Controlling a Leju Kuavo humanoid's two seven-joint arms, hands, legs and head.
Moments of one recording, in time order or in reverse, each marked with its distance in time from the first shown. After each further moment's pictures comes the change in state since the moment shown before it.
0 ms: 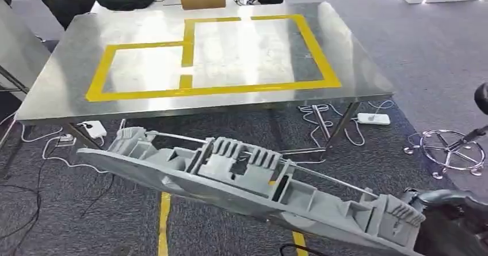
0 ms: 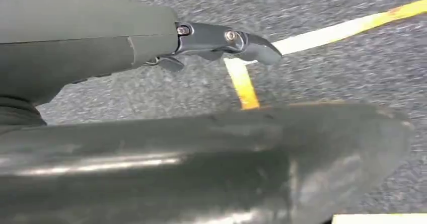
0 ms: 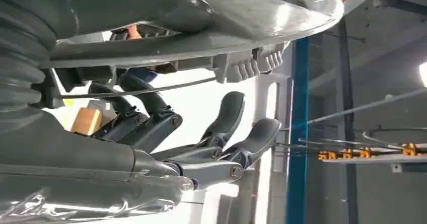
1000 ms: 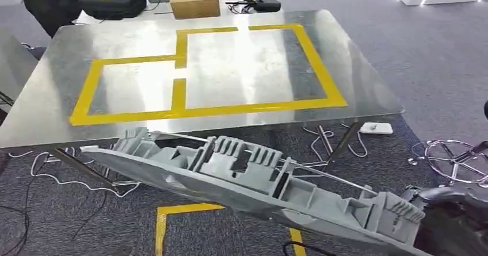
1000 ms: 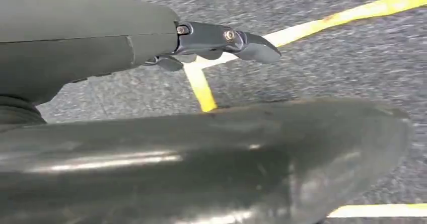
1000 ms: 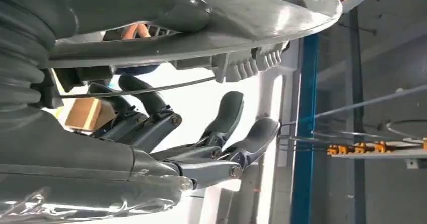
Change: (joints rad) left arm -0.001 -0.013 0.000 0.001 0.003 -0.008 -0.003; right arm 0.002 0.005 -0.022 0.000 0.005 0.014 0.001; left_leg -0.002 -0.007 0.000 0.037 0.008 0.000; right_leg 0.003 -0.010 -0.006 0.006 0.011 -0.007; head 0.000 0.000
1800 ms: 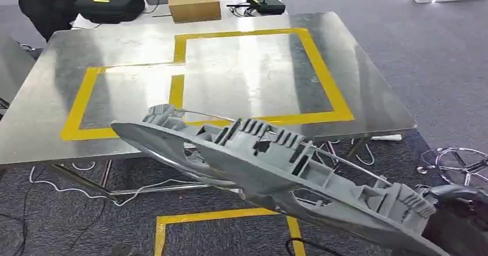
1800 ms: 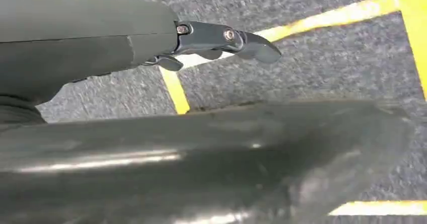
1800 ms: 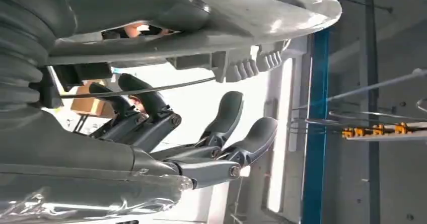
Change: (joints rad) left arm -0.003 0.001 0.000 0.000 0.016 -0.013 -0.014; right arm 0.011 0.001 0.010 0.000 0.050 -0.050 -0.002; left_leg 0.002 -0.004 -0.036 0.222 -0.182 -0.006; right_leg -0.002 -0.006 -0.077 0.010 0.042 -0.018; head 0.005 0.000
